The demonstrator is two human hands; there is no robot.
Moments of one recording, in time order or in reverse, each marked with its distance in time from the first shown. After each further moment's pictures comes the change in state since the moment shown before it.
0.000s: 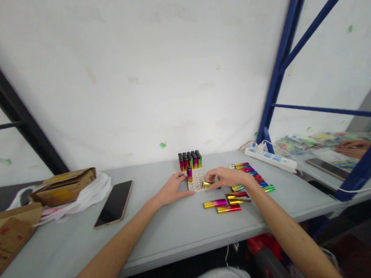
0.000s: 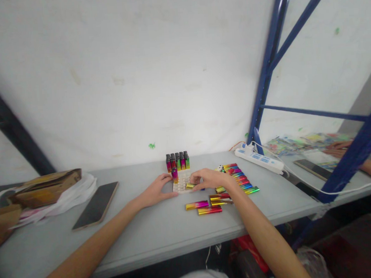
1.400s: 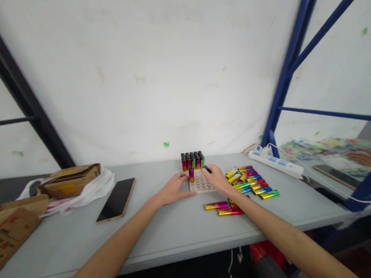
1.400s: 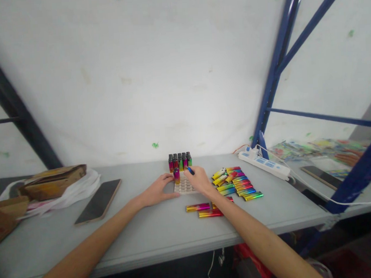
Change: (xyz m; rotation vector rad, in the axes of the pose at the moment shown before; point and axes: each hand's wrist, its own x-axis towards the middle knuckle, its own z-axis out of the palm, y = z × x) left_hand 0.000 0.004 -0.002 -0.006 -0.010 -0.007; right_hand 0.053 -0.014 0.052 0.102 0.737 0.272
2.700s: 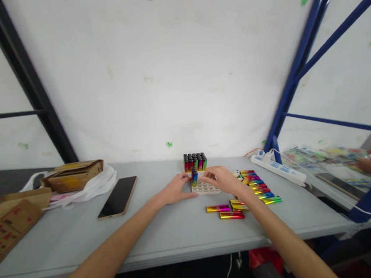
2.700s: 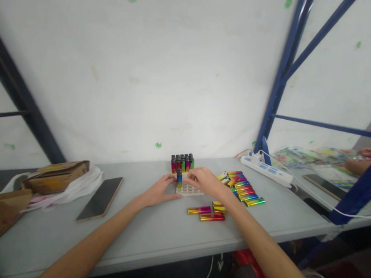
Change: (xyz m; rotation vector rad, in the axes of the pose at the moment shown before) left_hand 0.001 0.000 0.003 -0.021 0.035 0.018; right_hand -0.010 -0.030 -0.050 -0.350 -0.345 -0.324
